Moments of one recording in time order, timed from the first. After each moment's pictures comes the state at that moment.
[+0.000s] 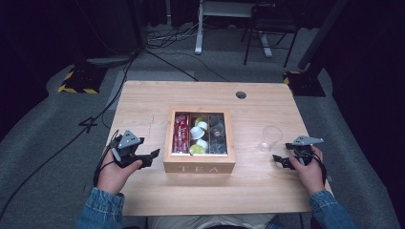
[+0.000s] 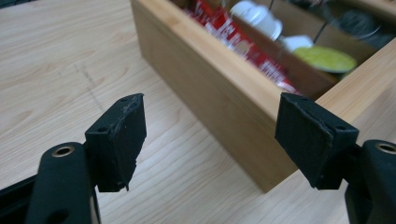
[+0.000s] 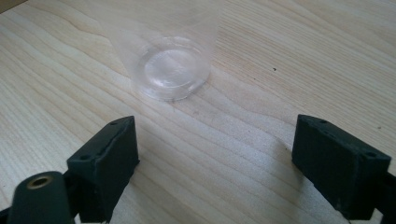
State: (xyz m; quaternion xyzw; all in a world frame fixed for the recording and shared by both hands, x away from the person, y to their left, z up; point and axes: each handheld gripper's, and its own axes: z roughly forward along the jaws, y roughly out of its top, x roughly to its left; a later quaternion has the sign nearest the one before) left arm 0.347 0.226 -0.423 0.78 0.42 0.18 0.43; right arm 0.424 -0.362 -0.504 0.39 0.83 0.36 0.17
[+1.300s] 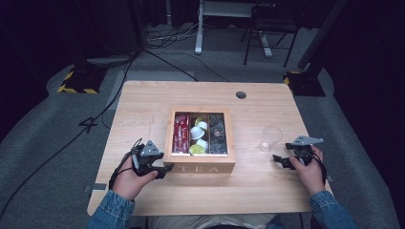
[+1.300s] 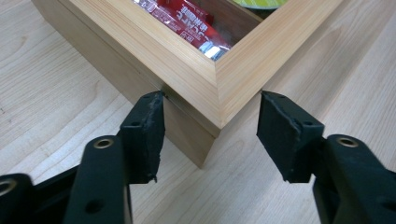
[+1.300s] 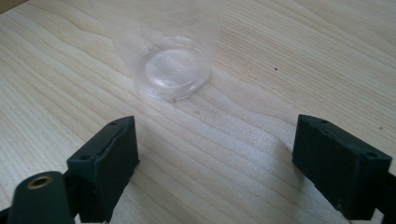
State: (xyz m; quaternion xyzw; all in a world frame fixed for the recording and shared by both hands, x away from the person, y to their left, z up) left arm 0.339 0.185 -0.440 0.85 0.36 0.11 0.36; right arm 0.423 -0.362 -0.504 0.39 0.83 0.36 0.17
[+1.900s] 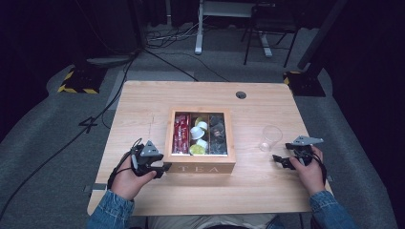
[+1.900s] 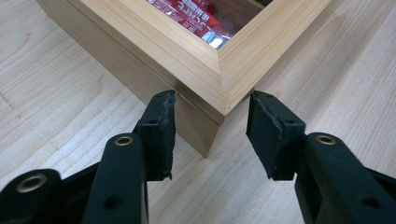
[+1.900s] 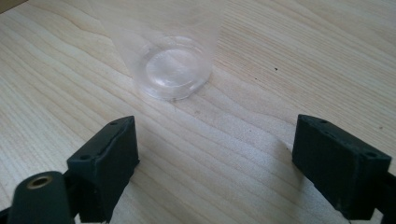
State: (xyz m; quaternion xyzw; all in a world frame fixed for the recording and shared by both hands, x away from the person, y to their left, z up) left arm 0.338 0.187 -0.437 0.86 0.35 0.11 0.35; right arm 0.423 -0.362 -0.504 0.39 0.83 0.36 0.17
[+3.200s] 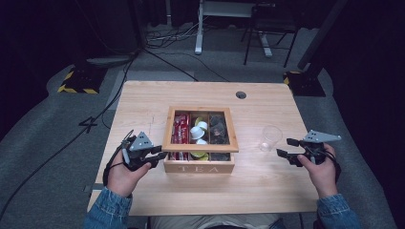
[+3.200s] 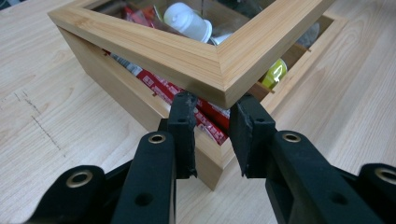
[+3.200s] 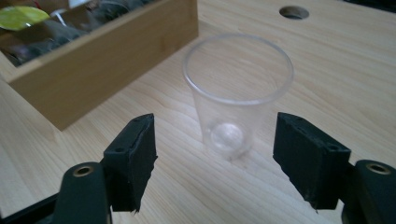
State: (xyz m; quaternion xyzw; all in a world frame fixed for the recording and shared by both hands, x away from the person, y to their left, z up) left arm 0.338 0.197 -0.399 0.84 0.34 0.15 0.41; right arm 0.391 -0.350 -0.430 0.36 0.81 0.43 0.17
